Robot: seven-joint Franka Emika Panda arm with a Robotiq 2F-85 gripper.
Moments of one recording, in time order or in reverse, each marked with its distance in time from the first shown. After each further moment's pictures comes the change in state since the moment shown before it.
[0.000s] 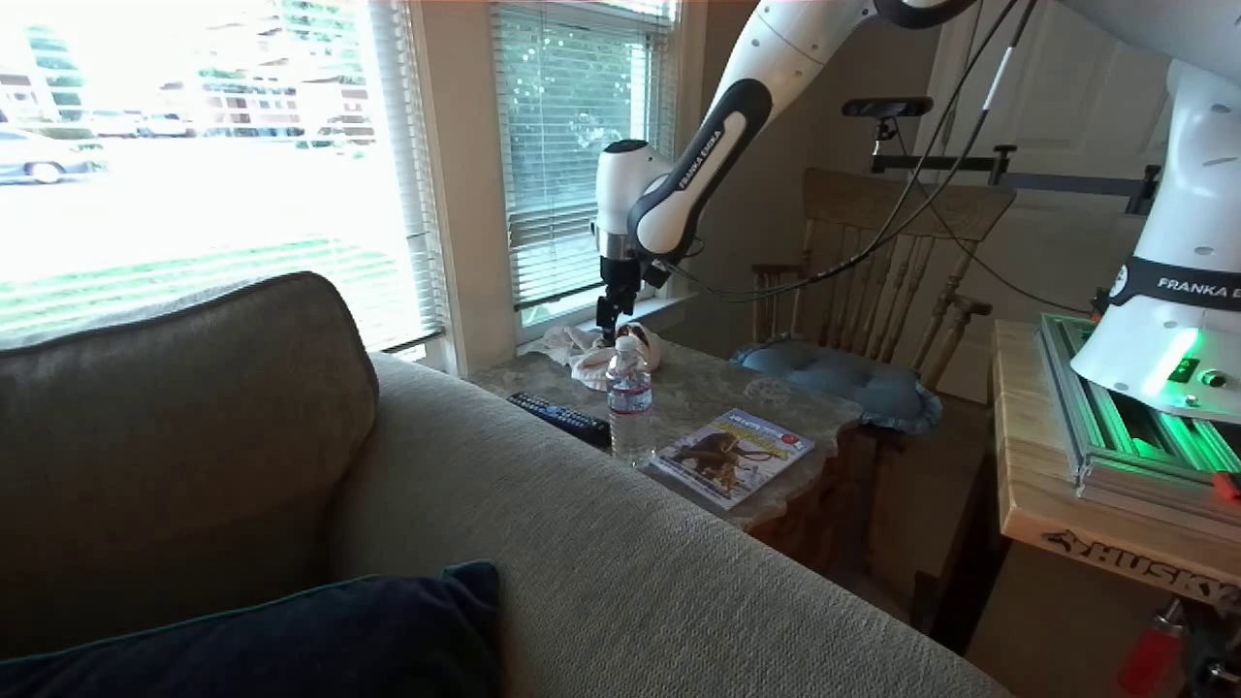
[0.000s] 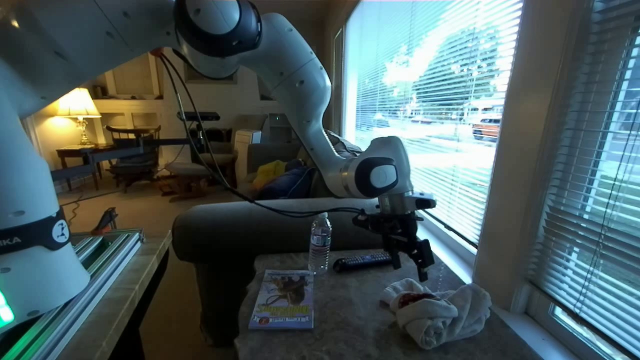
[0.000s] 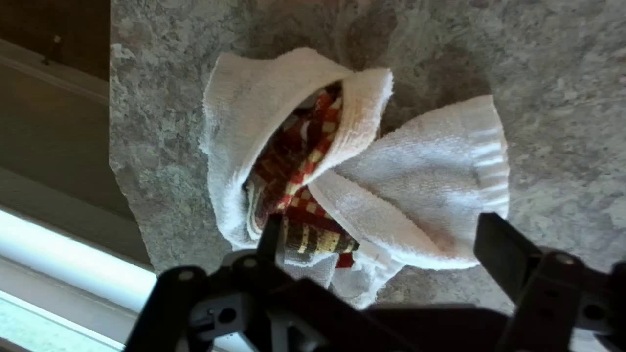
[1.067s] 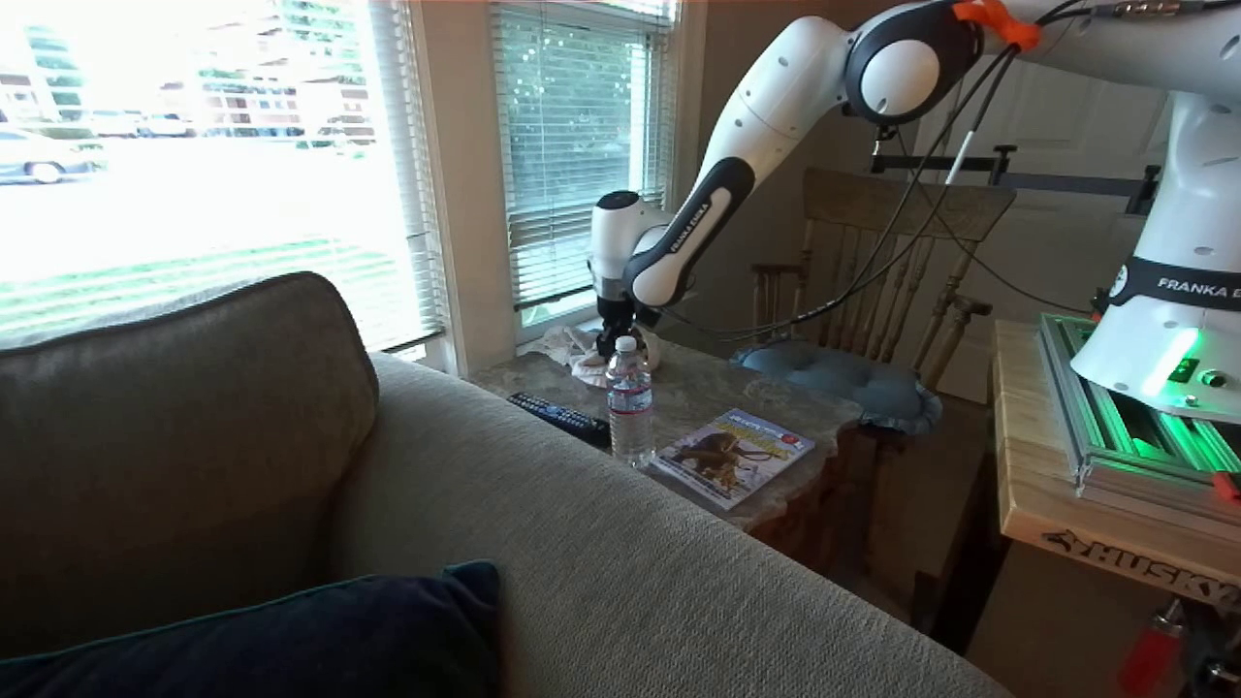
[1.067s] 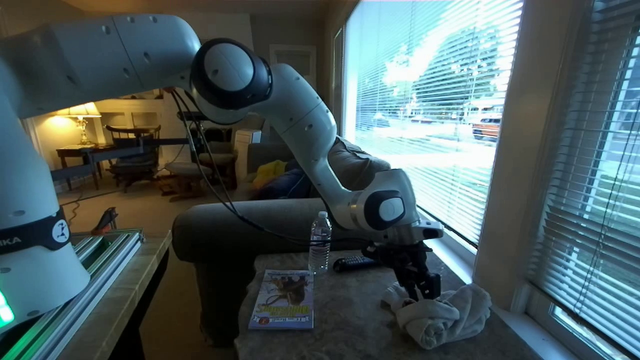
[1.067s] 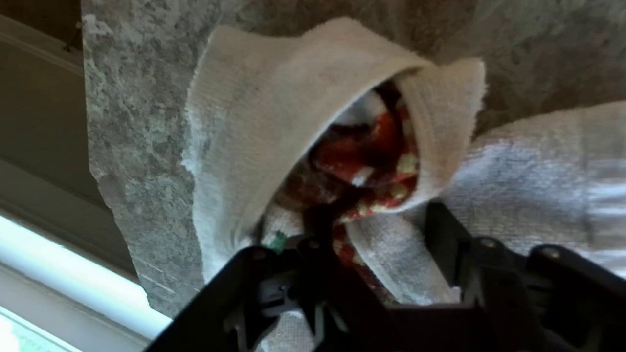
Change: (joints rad) arm 0.001 0.264 -0.067 0.275 0.000 -0.002 0.028
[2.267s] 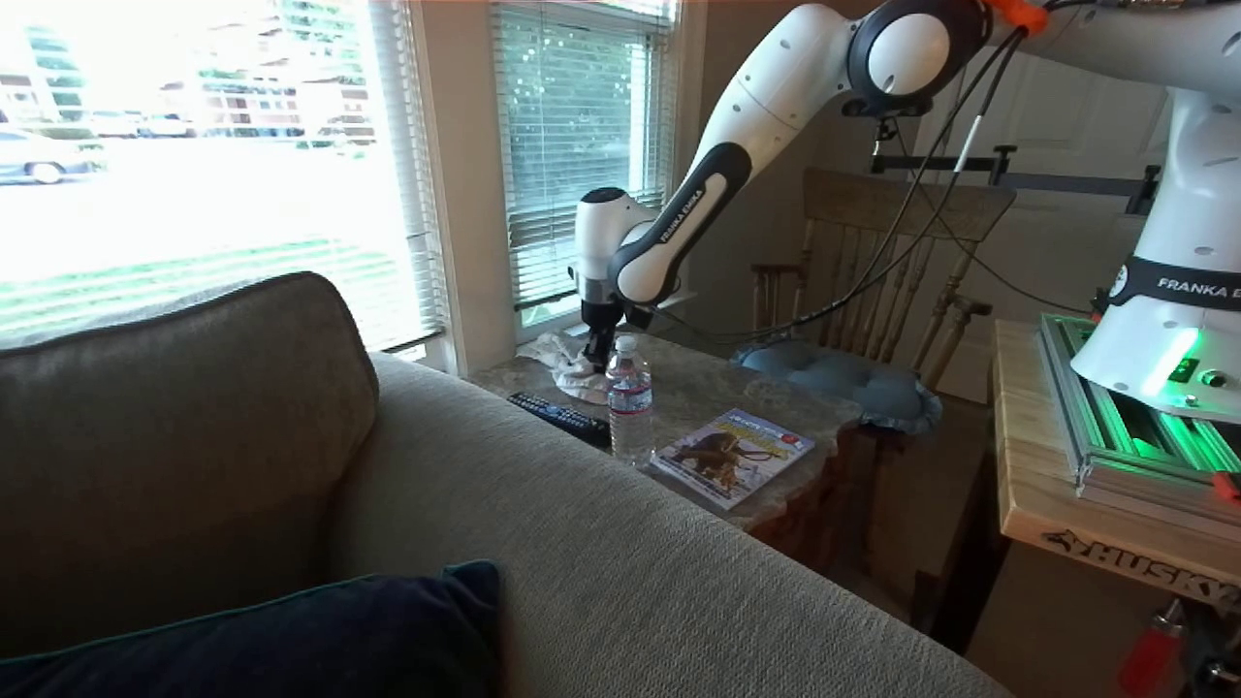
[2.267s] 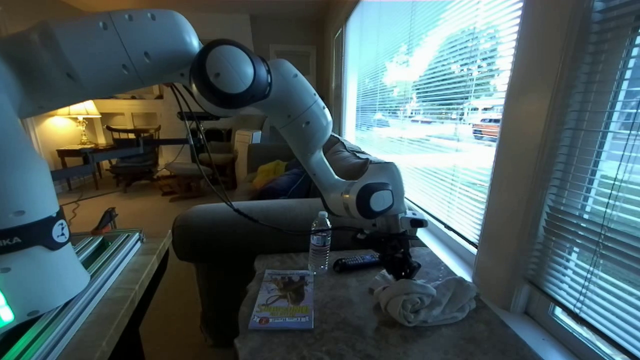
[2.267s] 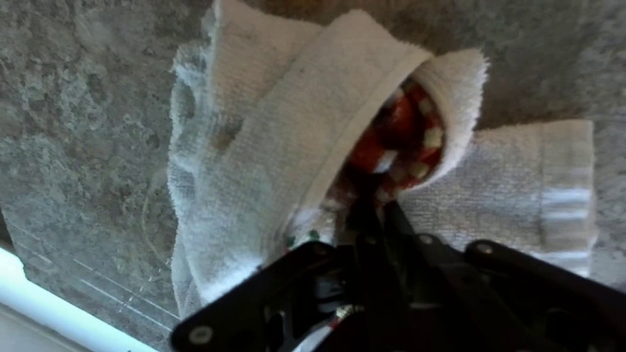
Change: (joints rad) arm 0.003 -0.037 0.108 -0.013 0.000 -0.050 -0.113
